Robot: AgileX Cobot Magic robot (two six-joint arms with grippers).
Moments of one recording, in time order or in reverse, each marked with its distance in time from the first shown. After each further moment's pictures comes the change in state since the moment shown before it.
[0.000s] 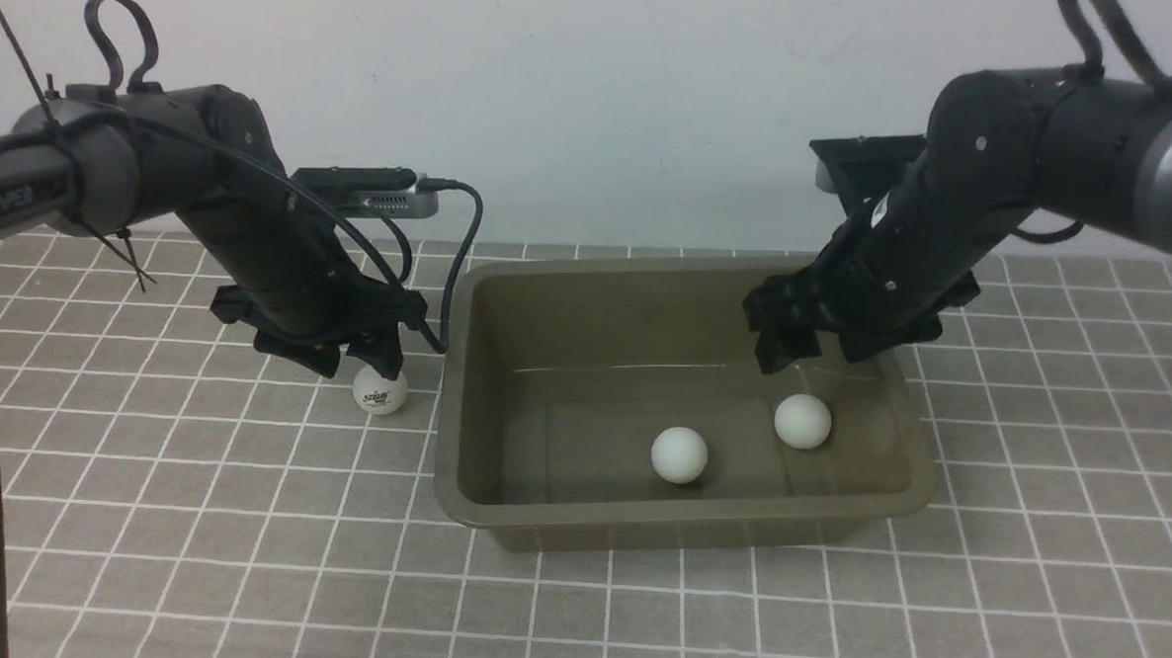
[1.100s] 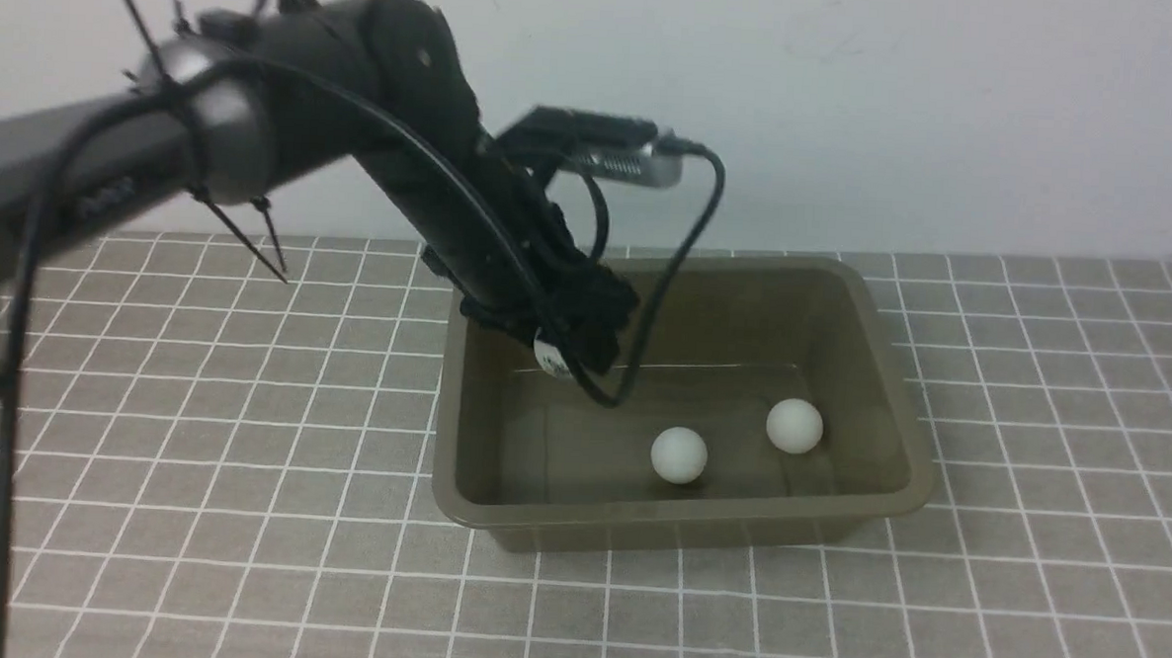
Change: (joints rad) right arm 0.000 -0.997 0.387 -0.341 0.304 0.166; left arm -0.292 -0.051 -0.122 -0.120 0.175 0.122
